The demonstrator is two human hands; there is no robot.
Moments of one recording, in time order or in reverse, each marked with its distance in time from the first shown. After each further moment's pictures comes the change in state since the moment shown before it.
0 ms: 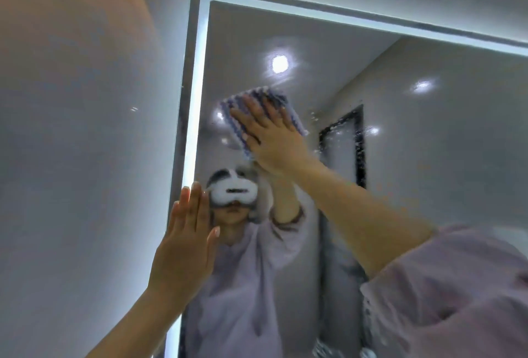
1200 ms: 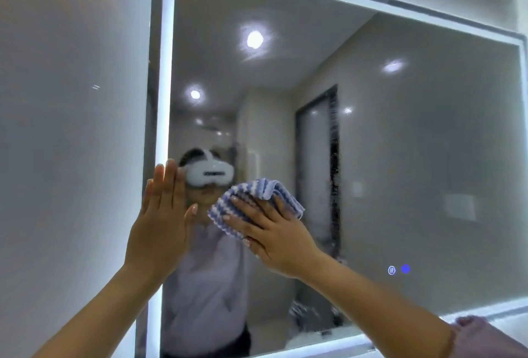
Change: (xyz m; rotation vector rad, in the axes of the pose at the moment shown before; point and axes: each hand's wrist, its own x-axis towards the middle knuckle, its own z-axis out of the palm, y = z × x) left_hand -0.001 -0.002 -0.002 -0.022 -0.004 0.046; right_hand -0.194 -0.033 0.046 -0.040 -0.046 -0.240
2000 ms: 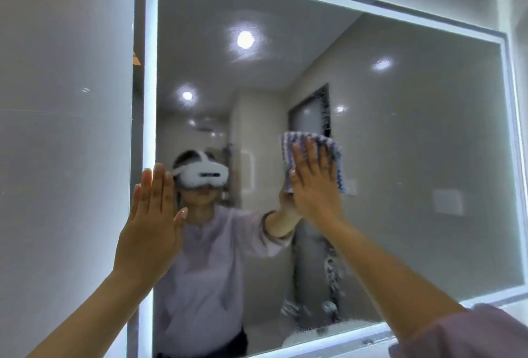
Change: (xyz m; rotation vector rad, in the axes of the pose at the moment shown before) left_hand -0.001 0.003 -0.001 -0.024 -0.006 -0.006; right_hand 0.002 0.090 -0.002 -0.002 0.064 0.713
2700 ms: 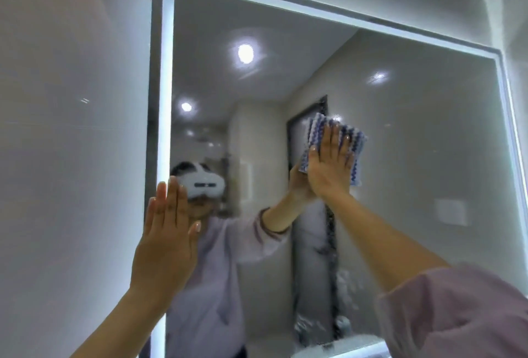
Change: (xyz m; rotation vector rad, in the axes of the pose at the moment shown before) left_hand 0.001 0.001 0.002 -0.071 0.028 -0.022; right_hand 0.063 -0.007 -0.012 0.105 -0.034 0.393
